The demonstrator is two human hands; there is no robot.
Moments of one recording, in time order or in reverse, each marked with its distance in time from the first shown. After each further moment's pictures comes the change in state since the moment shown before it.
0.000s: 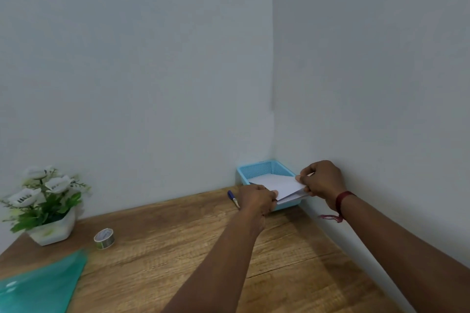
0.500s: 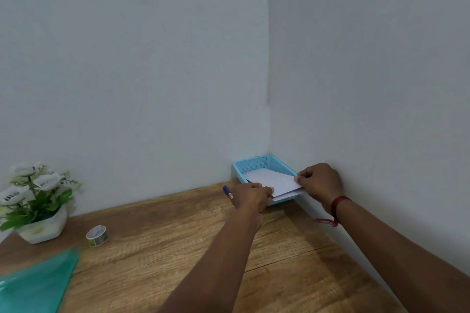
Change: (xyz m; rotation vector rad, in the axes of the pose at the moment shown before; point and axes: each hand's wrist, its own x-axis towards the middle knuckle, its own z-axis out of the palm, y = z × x) left_hand 0.014 -0.015 0.004 -0.067 0.043 -0.006; right_hand -0.002 0.025 0.008 -0.140 0.054 -0.101
